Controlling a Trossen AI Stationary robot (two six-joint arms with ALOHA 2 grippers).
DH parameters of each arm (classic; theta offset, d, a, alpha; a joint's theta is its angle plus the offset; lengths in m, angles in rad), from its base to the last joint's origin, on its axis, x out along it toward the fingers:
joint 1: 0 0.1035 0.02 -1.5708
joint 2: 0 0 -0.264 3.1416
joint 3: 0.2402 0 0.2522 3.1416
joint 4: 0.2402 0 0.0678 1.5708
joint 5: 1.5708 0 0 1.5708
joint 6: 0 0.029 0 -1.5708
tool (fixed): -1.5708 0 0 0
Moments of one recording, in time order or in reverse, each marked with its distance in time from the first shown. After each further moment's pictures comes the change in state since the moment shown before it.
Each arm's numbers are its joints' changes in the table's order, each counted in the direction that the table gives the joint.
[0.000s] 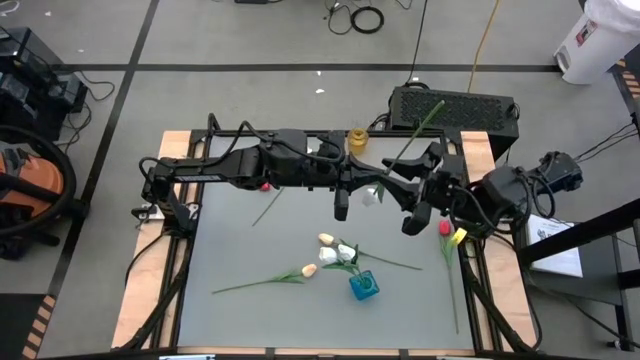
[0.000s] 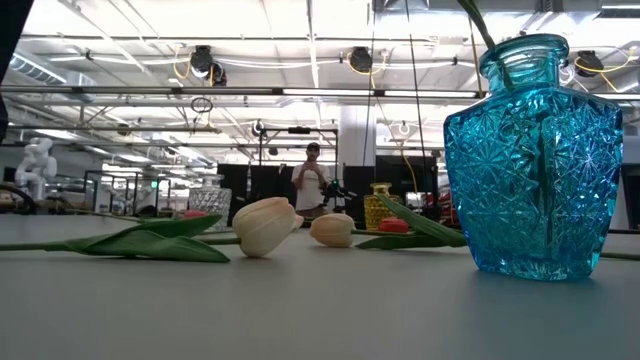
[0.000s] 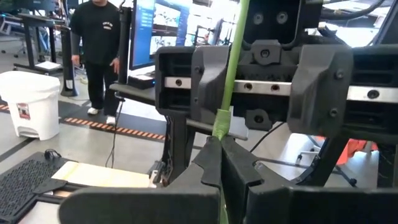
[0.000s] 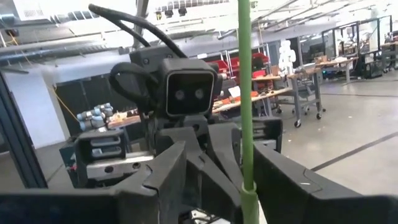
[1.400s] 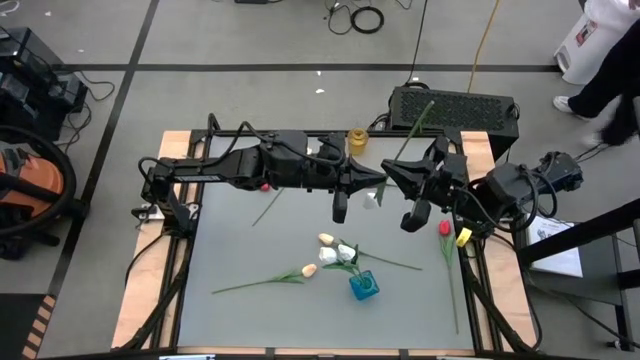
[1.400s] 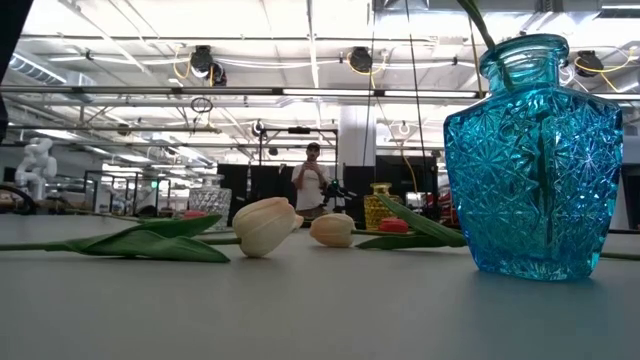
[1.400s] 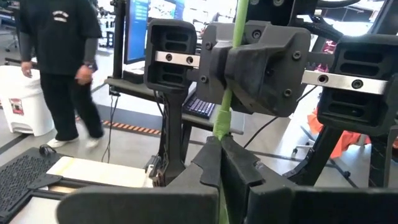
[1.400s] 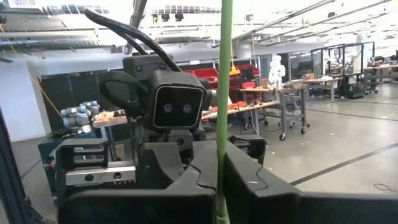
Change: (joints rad) left arm -0.002 -0.002 0.001 0.026 -0.018 -0.003; right arm 0.000 -0.003 0.000 -0.035 -0.027 -0.132
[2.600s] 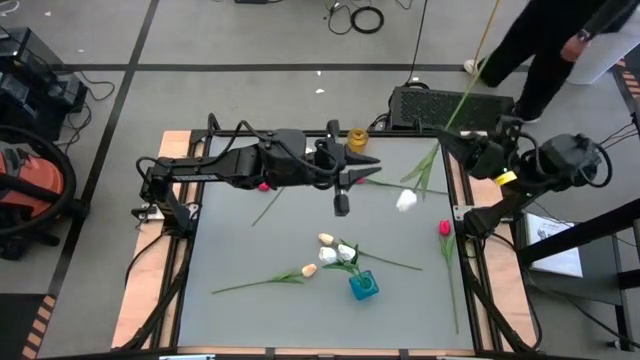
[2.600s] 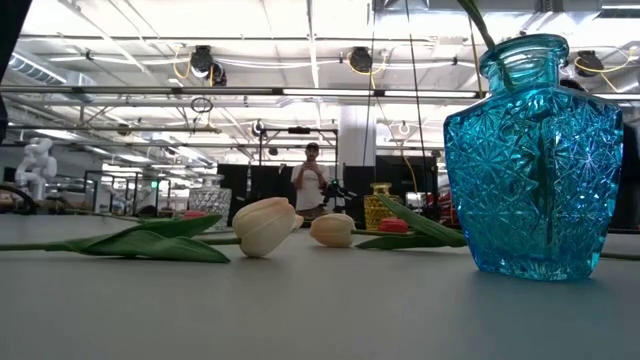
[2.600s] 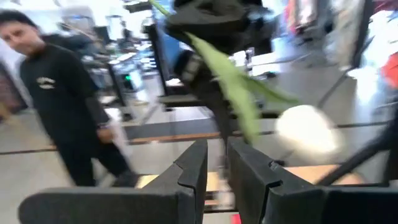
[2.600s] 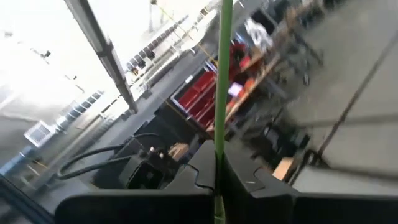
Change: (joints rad) left arm 0.000 -0.011 0.000 0.025 0.158 0.379; right arm 0.000 -0.275 0.000 0.310 -0.095 0.755
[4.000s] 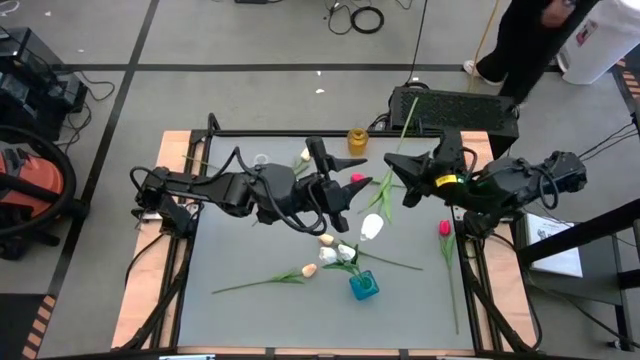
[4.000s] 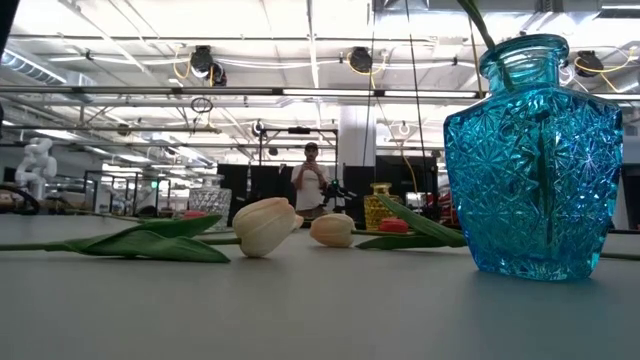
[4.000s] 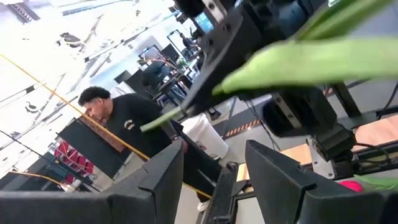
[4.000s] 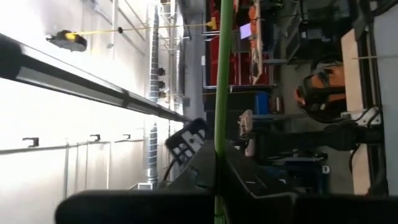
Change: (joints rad) left arm -0.177 -0.001 0.005 -0.043 0.452 0.500; right arm -0.067 0.234 0.000 -0.141 0.128 0.861
